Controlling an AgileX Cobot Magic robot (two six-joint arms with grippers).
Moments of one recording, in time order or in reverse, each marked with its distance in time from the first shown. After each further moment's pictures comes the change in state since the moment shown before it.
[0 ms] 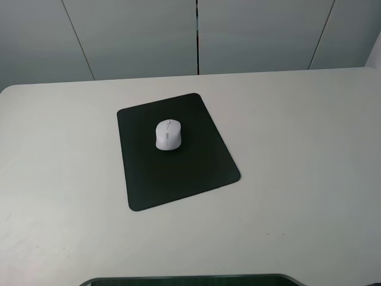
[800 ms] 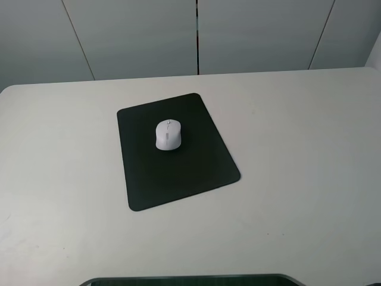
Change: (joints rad) left arm 0.000 -0.002 0.013 -0.019 -0.013 0.020; right arm 0.000 0.000 0.000 0.000 0.000 0.000
